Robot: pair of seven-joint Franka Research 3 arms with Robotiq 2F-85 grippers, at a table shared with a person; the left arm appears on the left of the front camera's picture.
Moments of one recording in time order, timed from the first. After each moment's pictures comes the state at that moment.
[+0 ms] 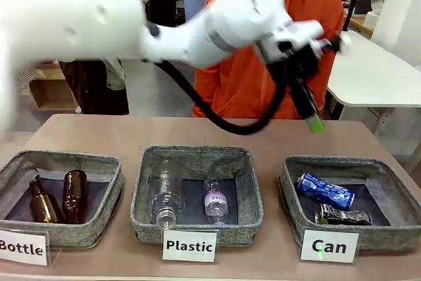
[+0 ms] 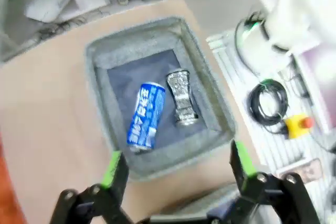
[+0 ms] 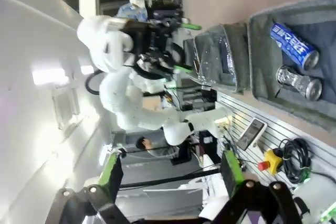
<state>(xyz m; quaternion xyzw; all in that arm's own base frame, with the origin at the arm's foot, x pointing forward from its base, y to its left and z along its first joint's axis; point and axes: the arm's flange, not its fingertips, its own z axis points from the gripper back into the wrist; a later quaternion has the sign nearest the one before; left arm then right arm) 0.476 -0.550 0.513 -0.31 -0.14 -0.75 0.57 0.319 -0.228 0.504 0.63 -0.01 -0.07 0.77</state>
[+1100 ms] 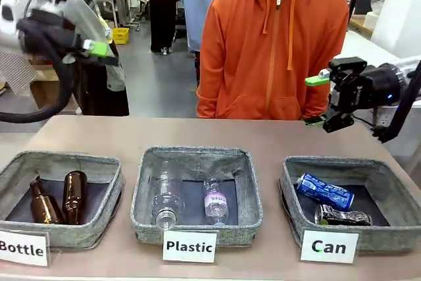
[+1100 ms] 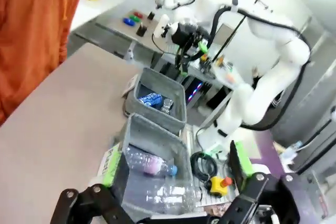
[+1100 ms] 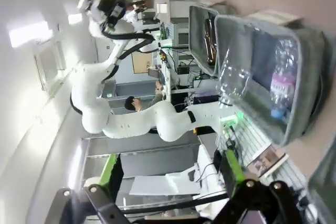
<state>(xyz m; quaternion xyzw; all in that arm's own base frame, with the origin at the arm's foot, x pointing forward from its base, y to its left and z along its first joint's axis) 0.519 -0.035 0.497 -0.59 -0.27 -0.38 0.65 0.433 0.056 0.446 0.64 0.06 0.05 0.76</state>
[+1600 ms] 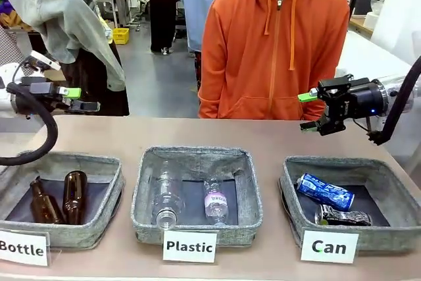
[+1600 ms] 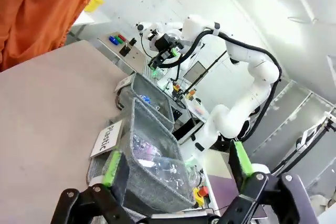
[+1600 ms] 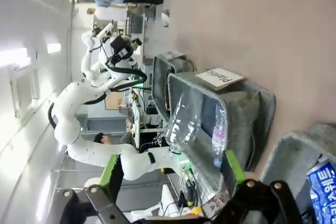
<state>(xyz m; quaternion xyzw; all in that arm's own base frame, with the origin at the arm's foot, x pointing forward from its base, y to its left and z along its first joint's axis) 0.535 0.033 0.359 -0.69 -0.24 -0.28 0.62 0.479 0.028 0.401 0.60 -0.04 0.02 0.80</state>
